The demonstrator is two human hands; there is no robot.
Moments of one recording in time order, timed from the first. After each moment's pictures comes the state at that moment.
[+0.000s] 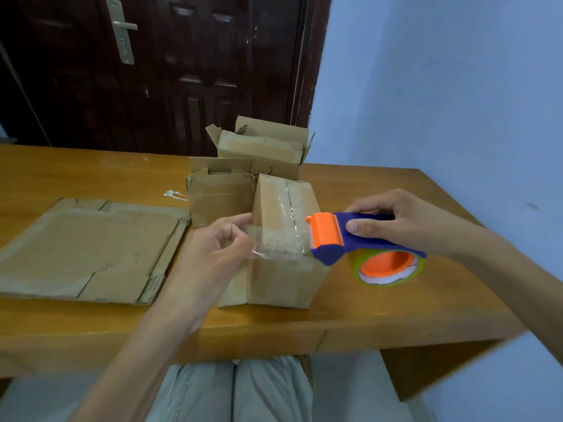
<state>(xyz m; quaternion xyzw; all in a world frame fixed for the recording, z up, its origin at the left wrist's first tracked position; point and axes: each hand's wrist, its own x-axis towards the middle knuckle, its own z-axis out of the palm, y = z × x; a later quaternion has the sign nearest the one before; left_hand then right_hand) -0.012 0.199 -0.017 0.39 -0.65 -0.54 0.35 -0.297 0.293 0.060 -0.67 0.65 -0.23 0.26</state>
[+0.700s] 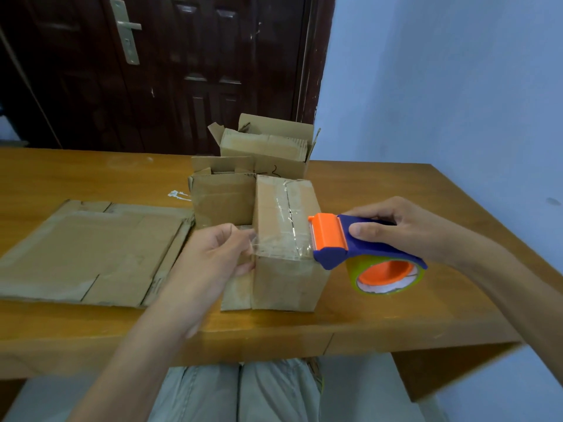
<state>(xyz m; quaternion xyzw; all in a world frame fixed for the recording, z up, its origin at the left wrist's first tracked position) -0.018 0.200 -0.008 0.40 -0.60 -0.59 0.35 -0.300 0.285 0.042 -0.66 0.62 -0.26 0.34</state>
